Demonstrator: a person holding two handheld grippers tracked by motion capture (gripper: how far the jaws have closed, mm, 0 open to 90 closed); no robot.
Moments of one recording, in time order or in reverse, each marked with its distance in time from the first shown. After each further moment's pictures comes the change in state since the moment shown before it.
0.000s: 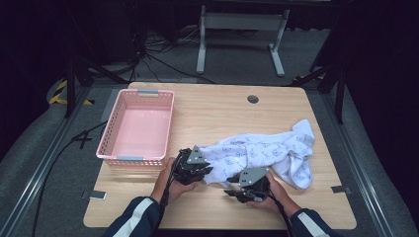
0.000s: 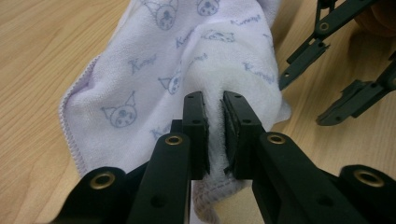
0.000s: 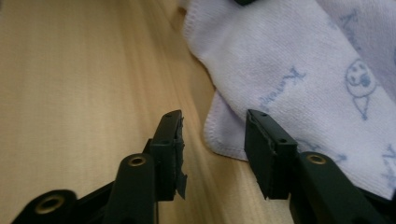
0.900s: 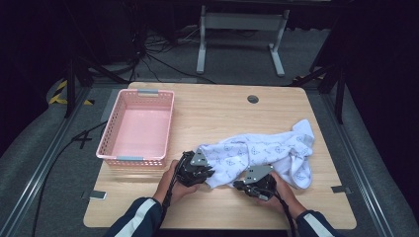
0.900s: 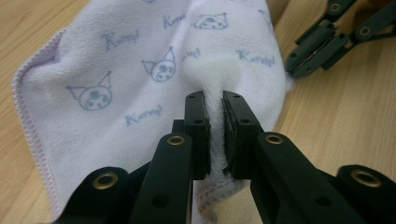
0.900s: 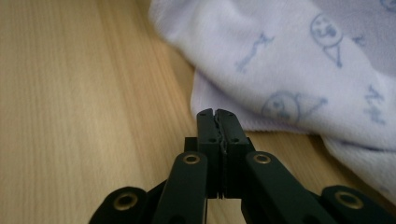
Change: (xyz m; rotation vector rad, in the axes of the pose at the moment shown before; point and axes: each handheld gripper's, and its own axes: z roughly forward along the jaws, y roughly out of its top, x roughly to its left) left arm -0.002 -0.003 0.010 0.020 0.008 0.015; right arm -0.007 -0.014 -0.014 0.085 -0.023 0.071
